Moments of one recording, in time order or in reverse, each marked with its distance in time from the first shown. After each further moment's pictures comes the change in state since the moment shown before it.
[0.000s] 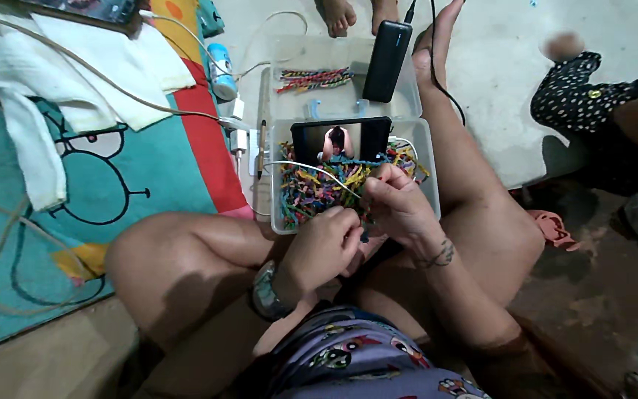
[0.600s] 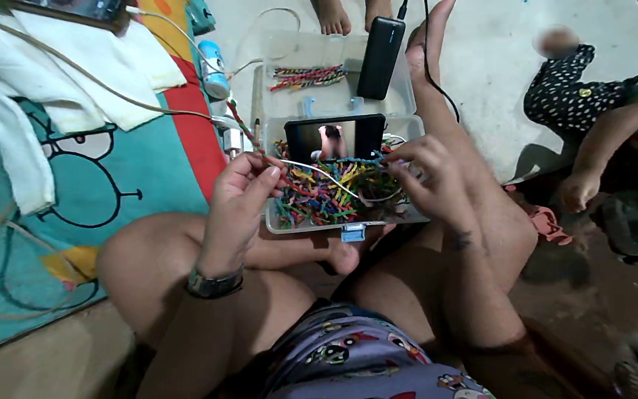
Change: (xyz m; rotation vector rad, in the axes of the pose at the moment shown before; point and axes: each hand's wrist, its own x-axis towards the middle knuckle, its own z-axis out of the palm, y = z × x) left_hand 0.002 -0.033 -0.072 -0.715 0.362 -0.184; right_hand 0.011 -0.044 -0.051 -1.303 -0.065 -0.544
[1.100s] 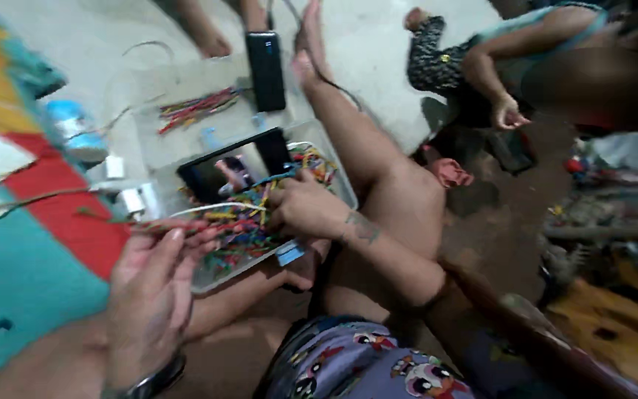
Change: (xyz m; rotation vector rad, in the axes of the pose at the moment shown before) left_hand 0.006 -0.016 0.009 -0.177 -0.066 -0.108; right_hand 0.006 -0.020 0.048 -0.302 -0.472 -0.104
